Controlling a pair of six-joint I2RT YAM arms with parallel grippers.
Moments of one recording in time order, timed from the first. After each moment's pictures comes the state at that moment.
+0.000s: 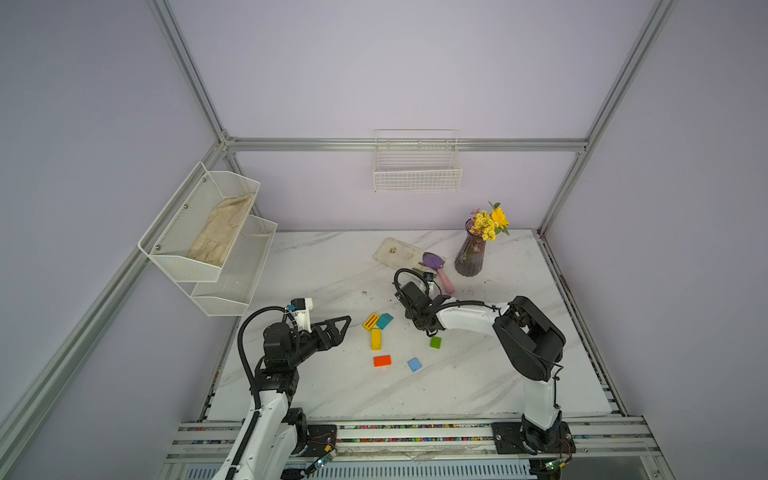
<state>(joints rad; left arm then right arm) 0.07 0.73 0.25 0.12 0.68 -0.59 0.82 1.97 1.24 -0.31 0.55 0.84</state>
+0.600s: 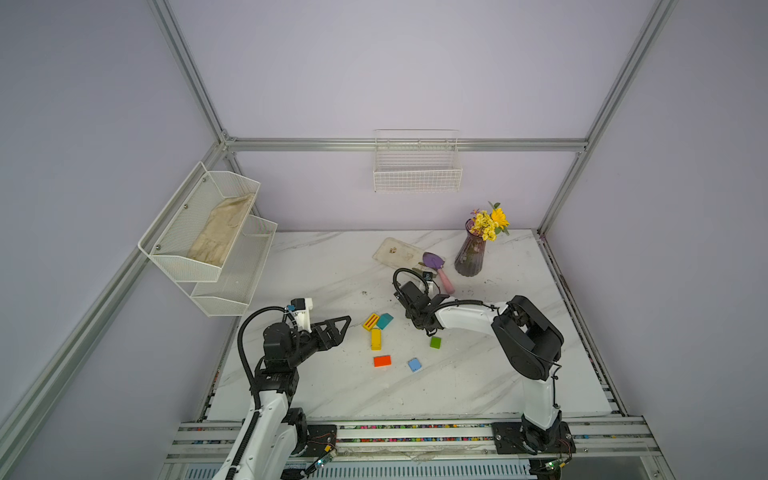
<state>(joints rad) 0.07 0.73 0.25 0.12 0.68 -0.59 0.82 1.98 1.25 -0.33 0.57 0.83</state>
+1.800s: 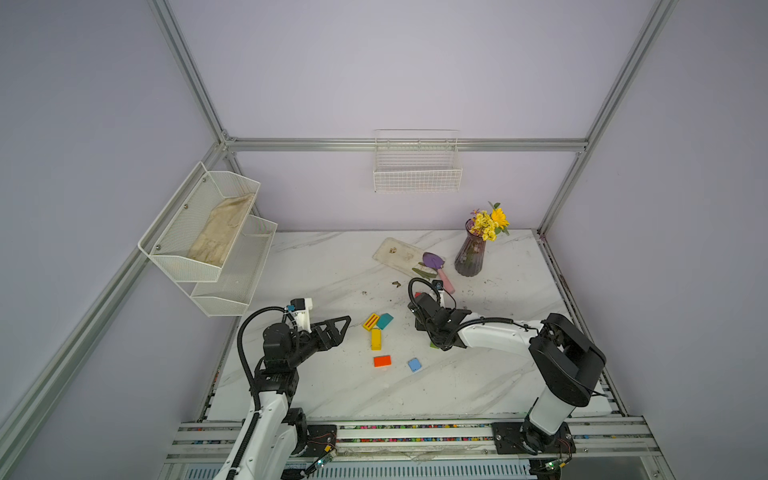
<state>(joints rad) 0.07 0.72 0.25 0.11 0.67 -0.59 0.86 1.74 0.99 -0.23 0.53 0.78</state>
